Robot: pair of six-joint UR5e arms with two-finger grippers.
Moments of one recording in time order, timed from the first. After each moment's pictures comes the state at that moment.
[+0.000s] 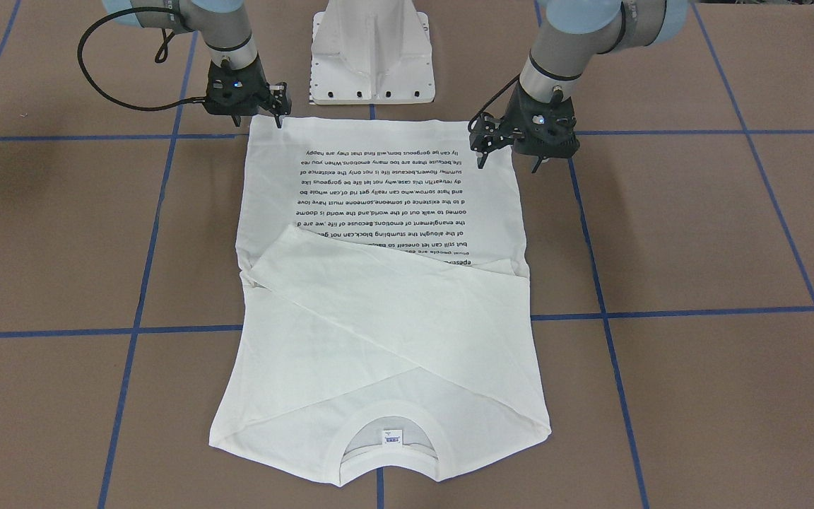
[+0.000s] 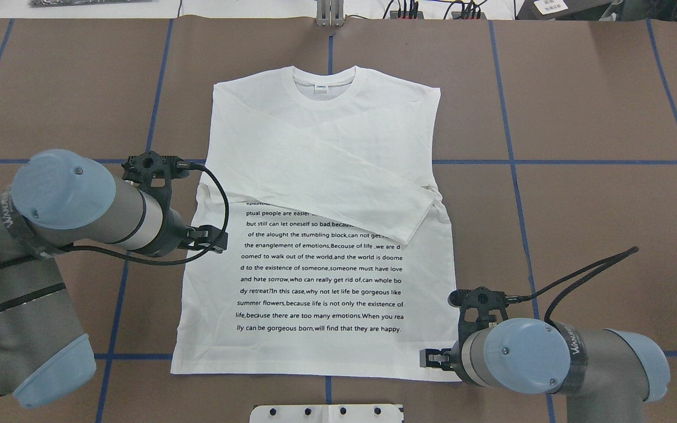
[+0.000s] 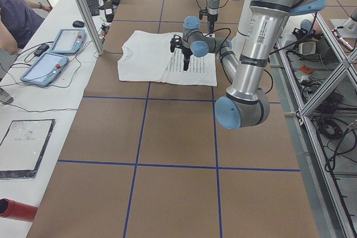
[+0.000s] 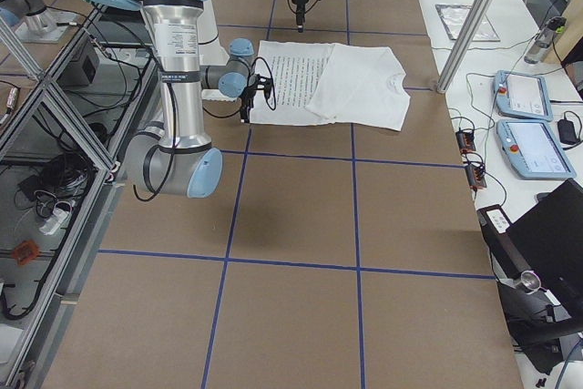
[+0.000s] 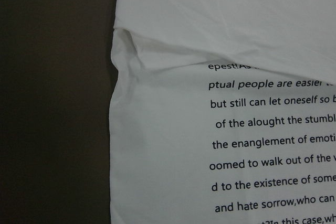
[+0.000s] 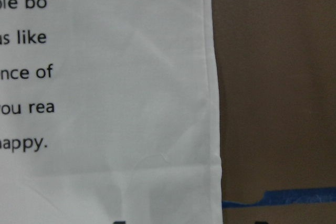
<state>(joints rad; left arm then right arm) -0.55 -1.88 -2.03 -1.67 -1.90 -1.17 0.16 -1.43 2.06 -1.45 1.69 1.52</state>
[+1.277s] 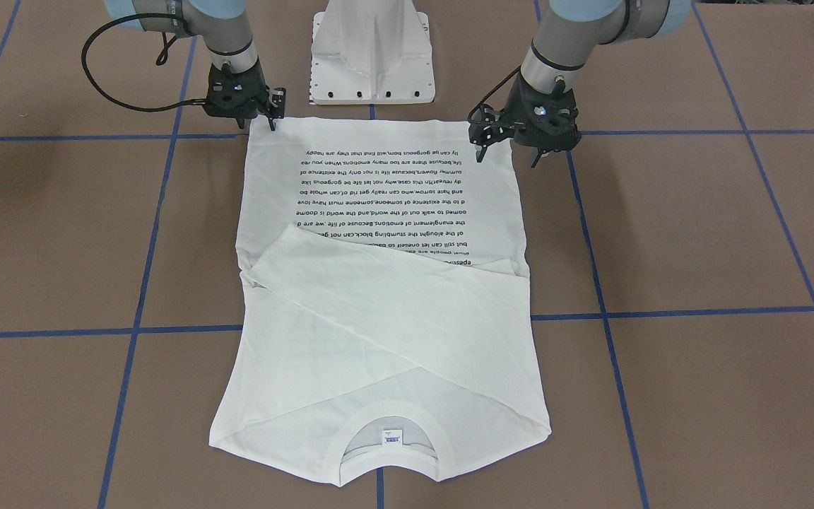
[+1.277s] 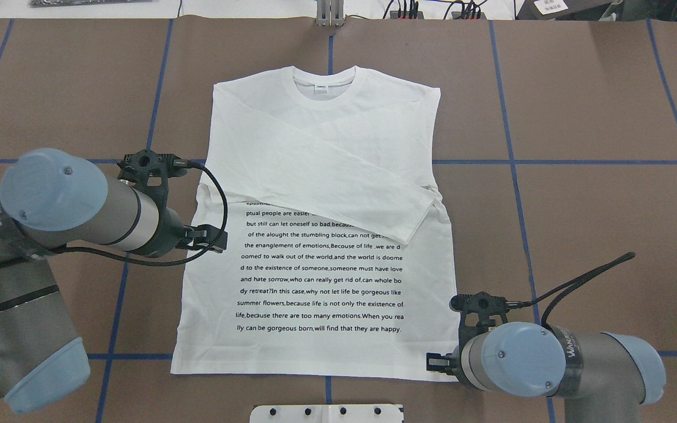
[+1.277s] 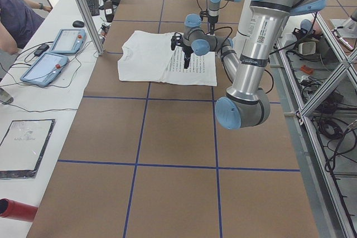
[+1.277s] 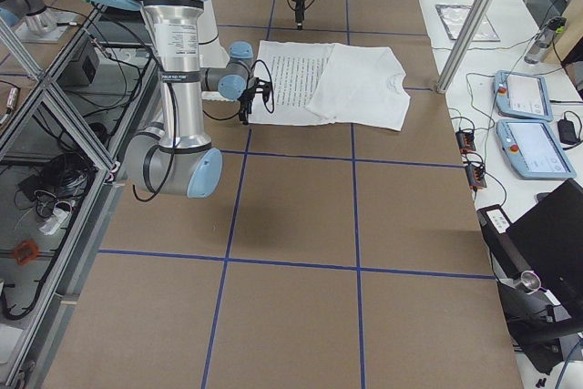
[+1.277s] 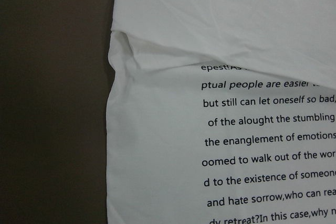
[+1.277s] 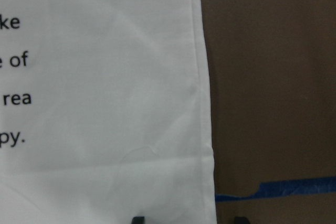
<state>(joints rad) -0.55 -1.88 -2.06 -1.67 -1.90 -1.18 0.15 -1.43 2.05 -1.45 1.70 1.55</state>
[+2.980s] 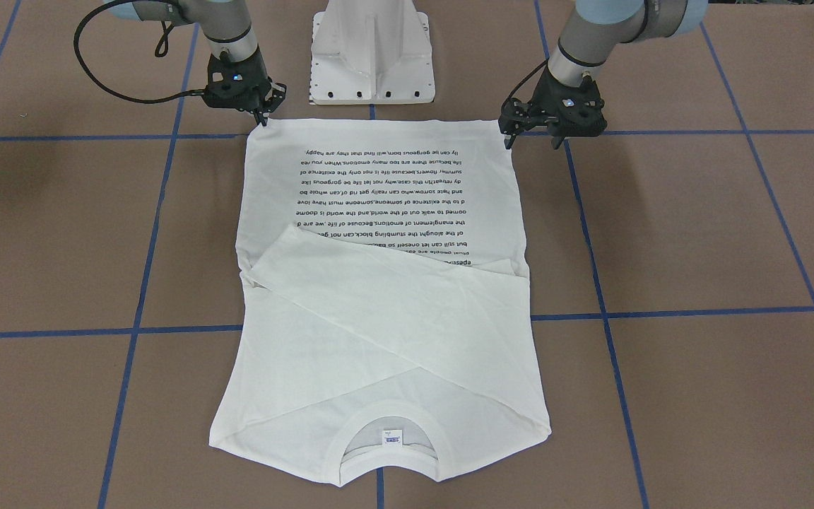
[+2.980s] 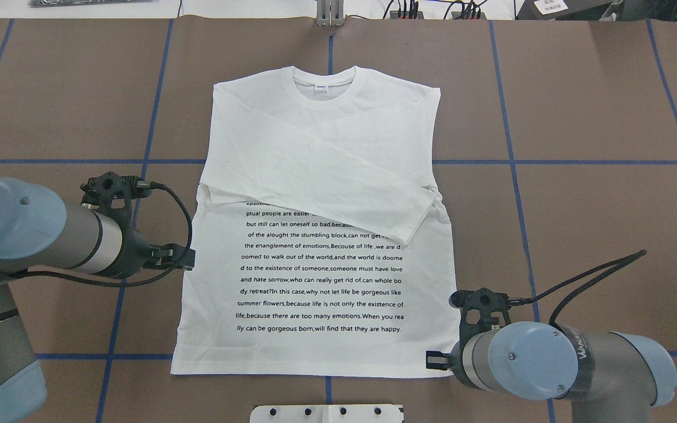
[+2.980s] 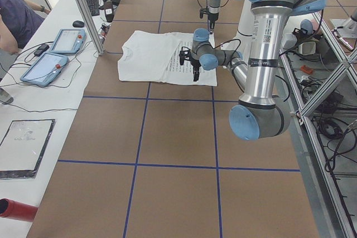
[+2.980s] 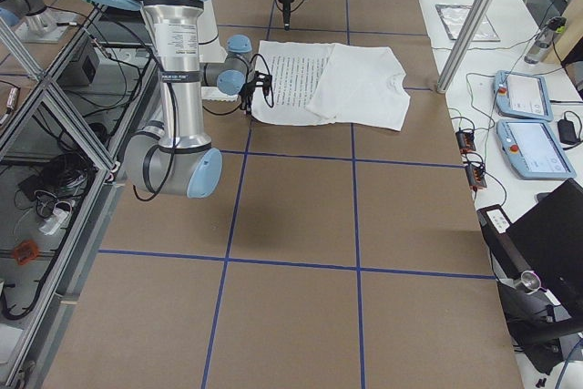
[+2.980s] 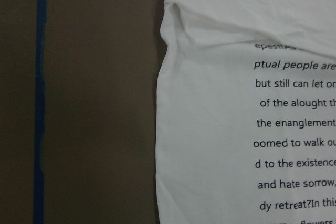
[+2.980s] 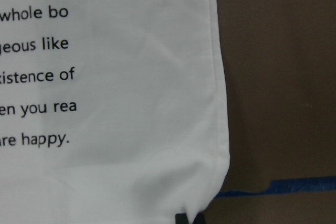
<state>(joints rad) -0.41 -1.65 -2.10 -1.82 -1.85 -1.37 0.15 -1.43 2.10 -1.45 1.68 1.55</state>
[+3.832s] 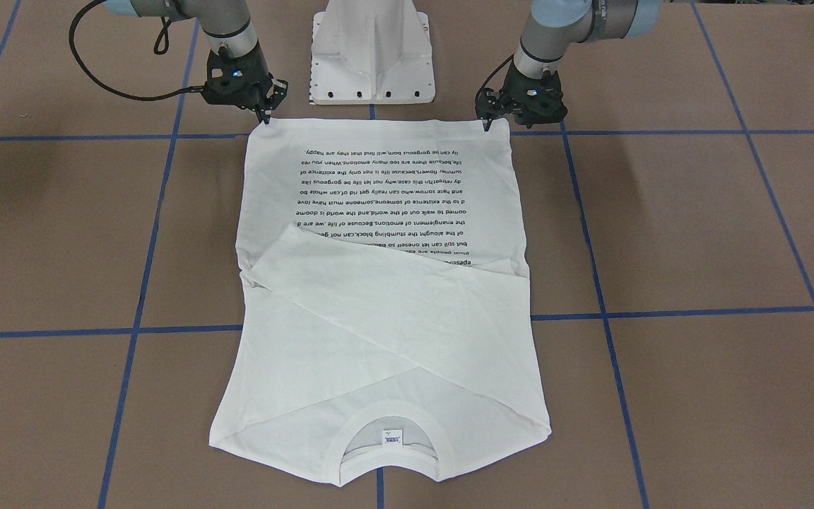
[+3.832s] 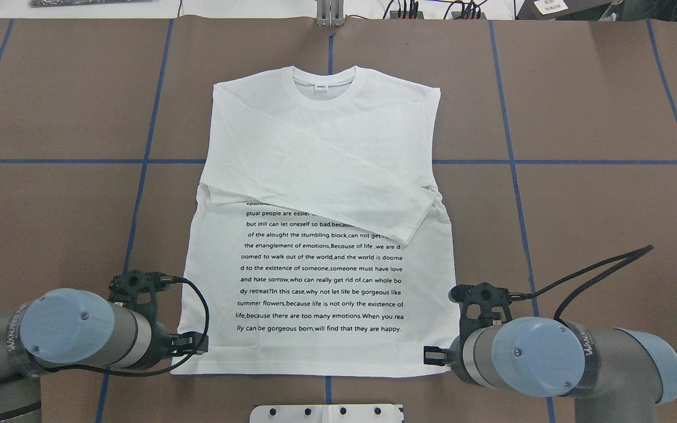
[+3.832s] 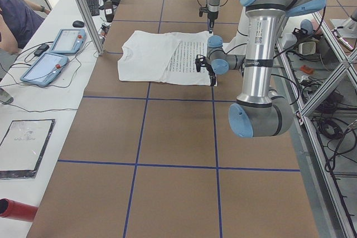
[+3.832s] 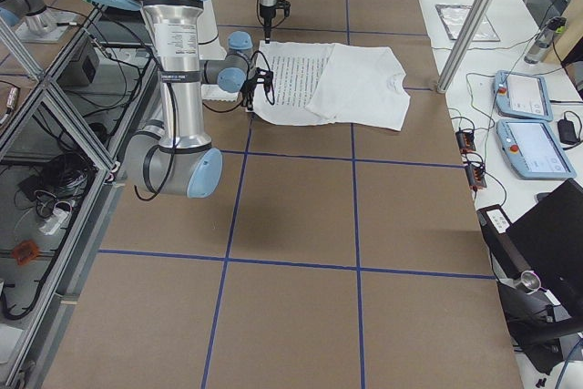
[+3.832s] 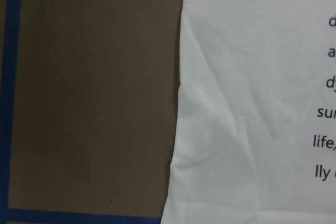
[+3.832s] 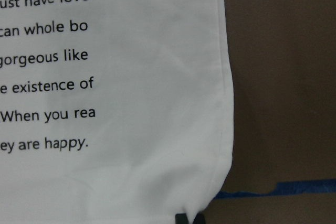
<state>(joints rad) -0.25 -1.66 -2.05 -1.82 -1.80 -1.49 0.16 -1.43 2.12 -1.45 1.68 1.55</state>
